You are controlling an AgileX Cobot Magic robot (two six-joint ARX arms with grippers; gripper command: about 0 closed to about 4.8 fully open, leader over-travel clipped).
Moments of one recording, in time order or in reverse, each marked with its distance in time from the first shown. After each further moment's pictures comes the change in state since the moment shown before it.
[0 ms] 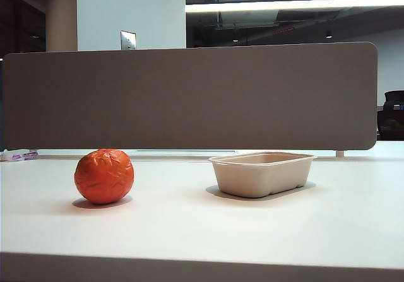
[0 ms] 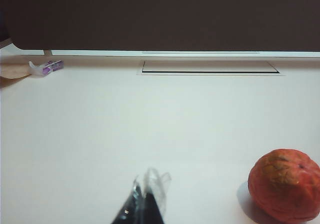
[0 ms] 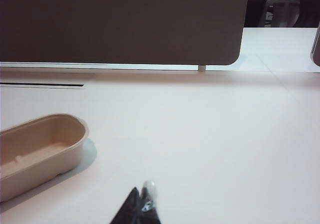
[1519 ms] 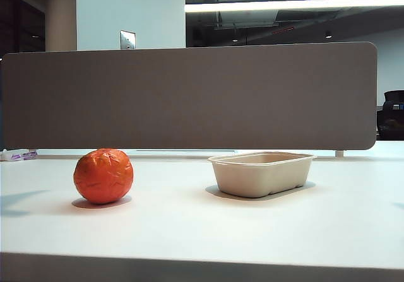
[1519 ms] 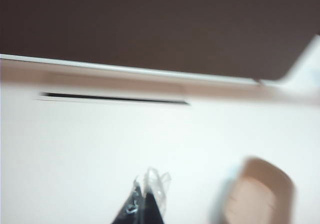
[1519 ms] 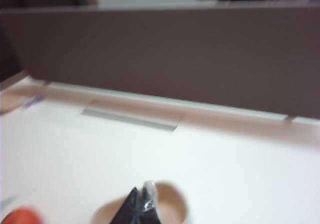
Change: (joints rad) left arm -0.206 0.918 0.835 -0.078 0.070 -0.213; right arm 0.087 0.671 1.032 -0.470 -0.245 0.066
